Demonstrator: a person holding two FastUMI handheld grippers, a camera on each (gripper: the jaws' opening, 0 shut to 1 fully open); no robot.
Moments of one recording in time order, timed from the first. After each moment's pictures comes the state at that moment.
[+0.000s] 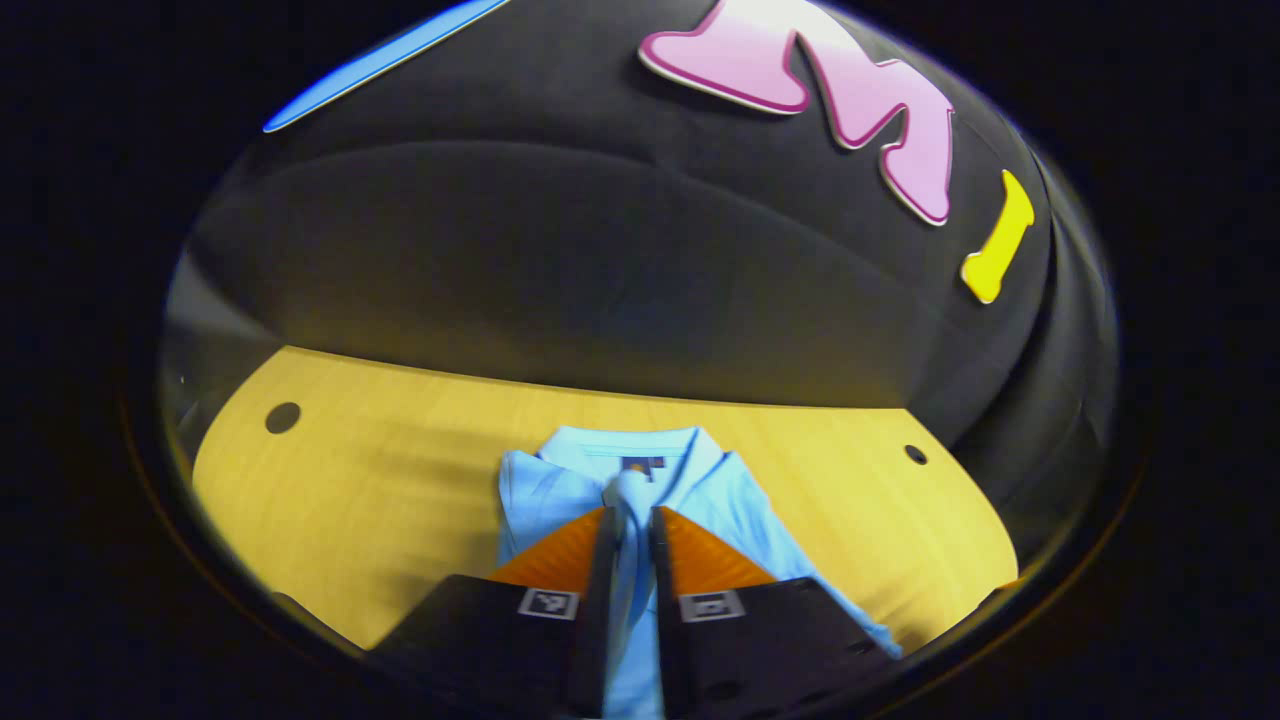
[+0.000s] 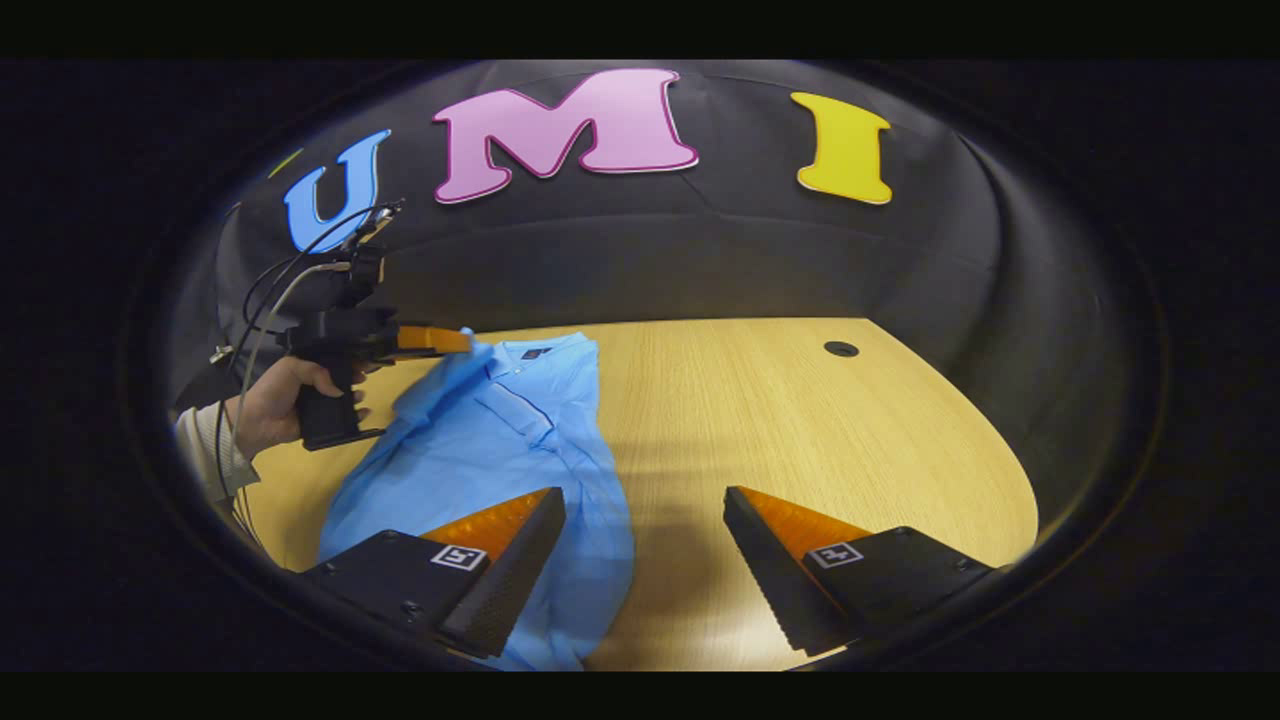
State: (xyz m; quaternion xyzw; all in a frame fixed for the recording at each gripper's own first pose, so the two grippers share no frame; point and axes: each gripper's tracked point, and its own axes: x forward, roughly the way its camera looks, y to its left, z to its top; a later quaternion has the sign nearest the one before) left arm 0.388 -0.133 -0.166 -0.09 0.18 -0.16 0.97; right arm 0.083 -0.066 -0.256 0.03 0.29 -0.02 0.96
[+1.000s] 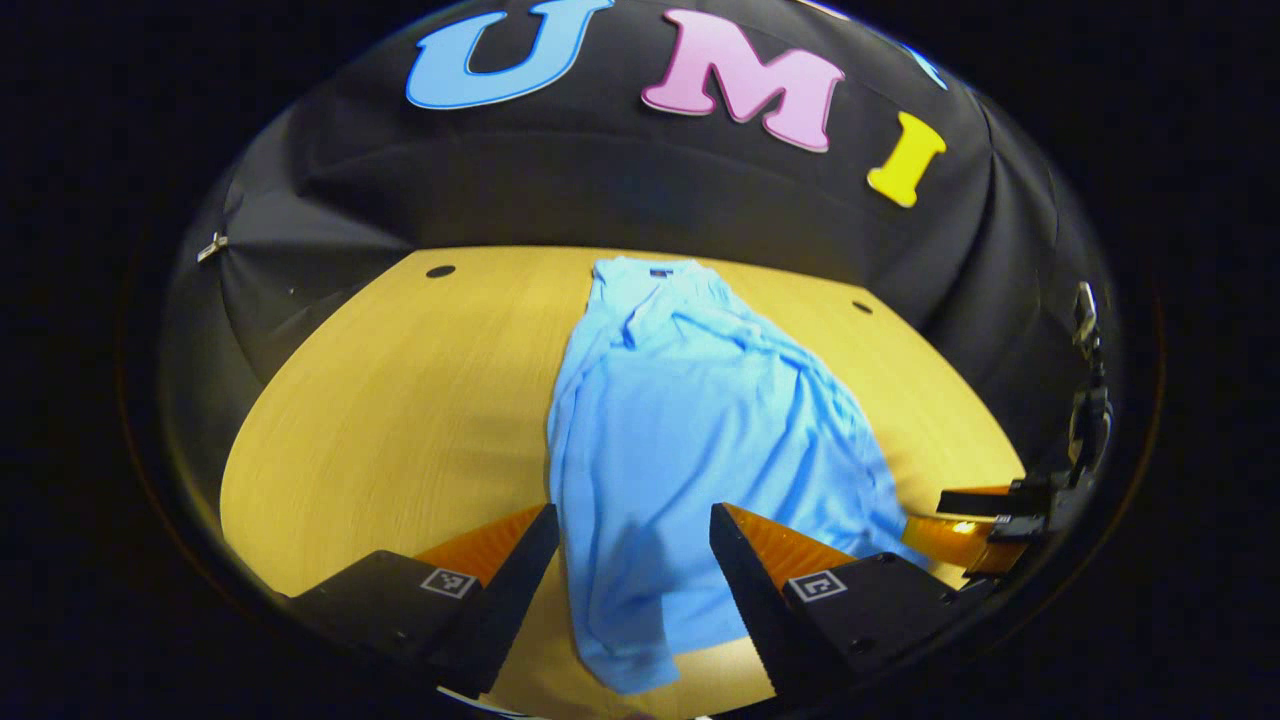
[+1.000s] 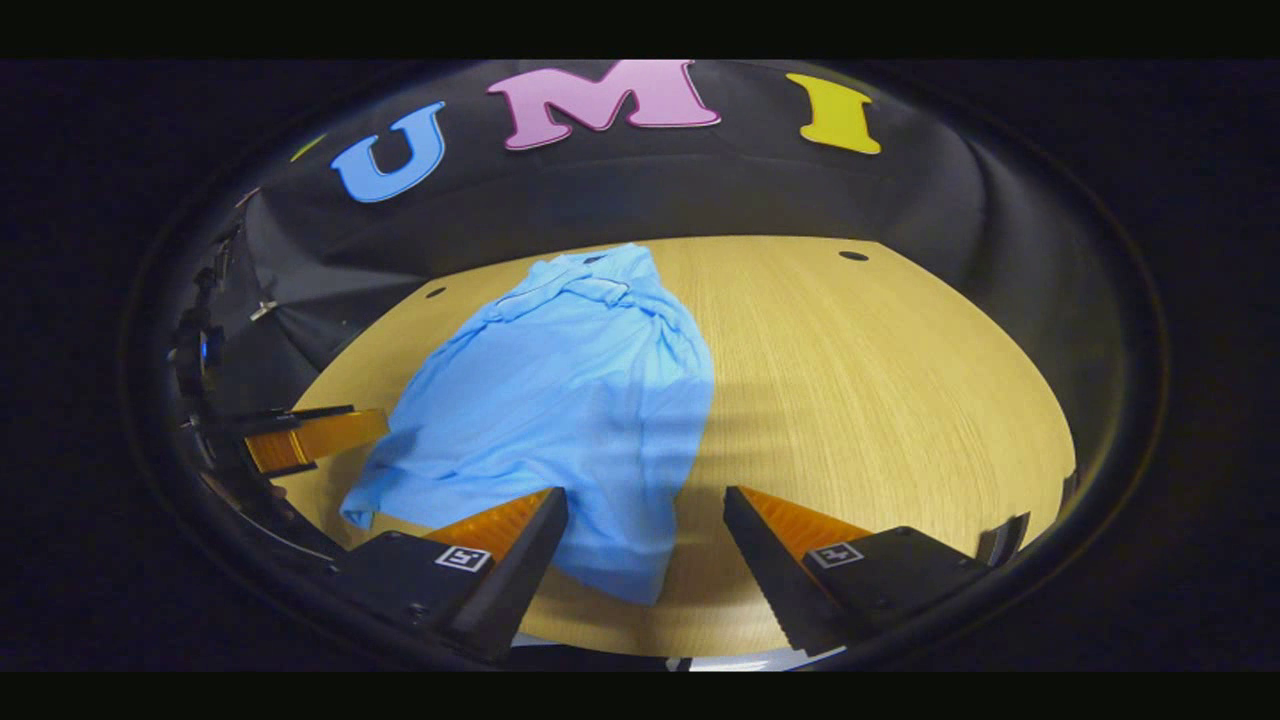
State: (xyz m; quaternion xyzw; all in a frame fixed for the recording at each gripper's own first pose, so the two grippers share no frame) left arm 0.031 -0.050 -0.279 -0.02 0.29 -0.10 0.95; right arm -0.091 0.006 -0.315 0.05 0.38 0.02 0.92
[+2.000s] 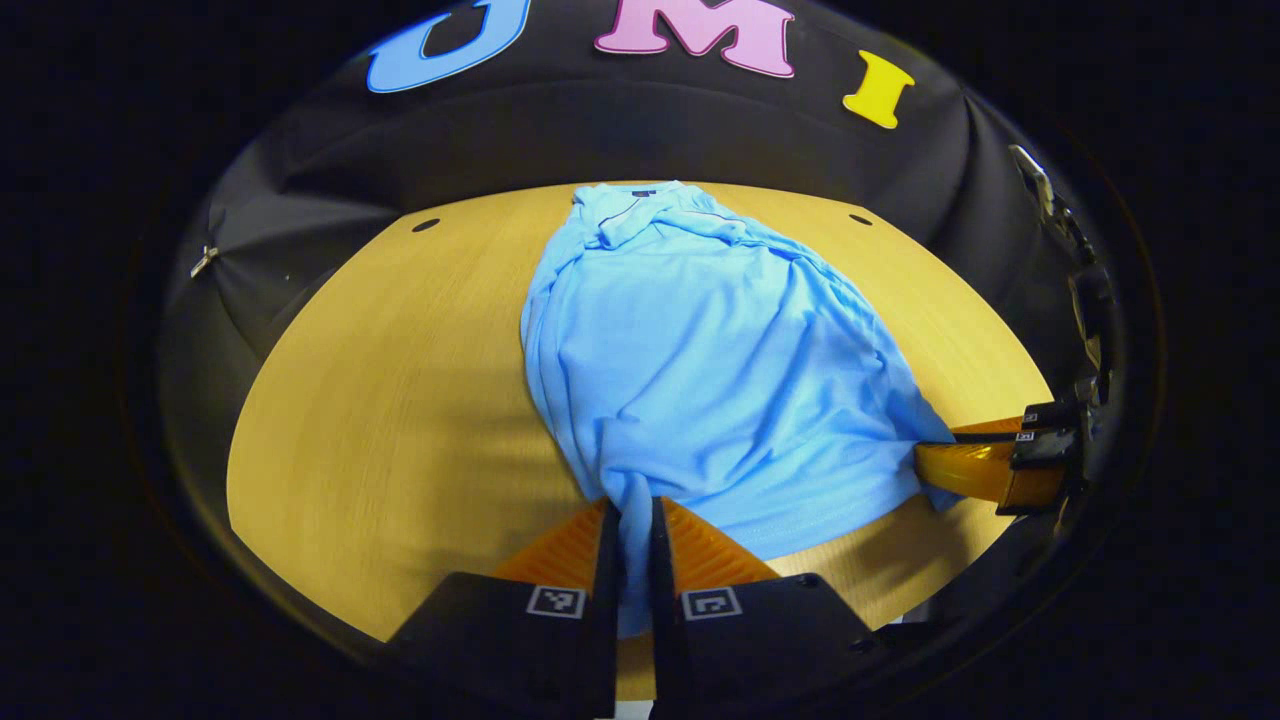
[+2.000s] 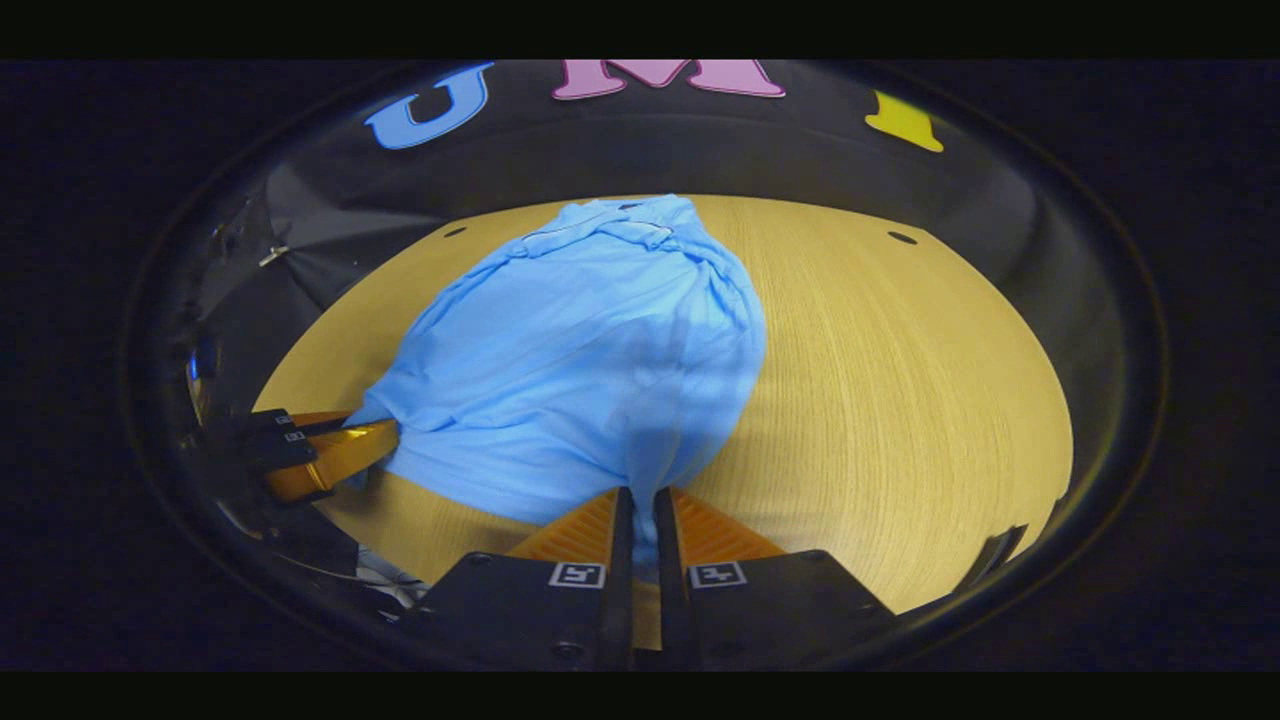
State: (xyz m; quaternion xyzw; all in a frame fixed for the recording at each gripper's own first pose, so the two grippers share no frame) left arm 0.001 -0.064 -0.328 0.03 0.35 -0.09 0.93; right arm -0.096 0.028 -0.348 0.01 0.46 0.07 0.88
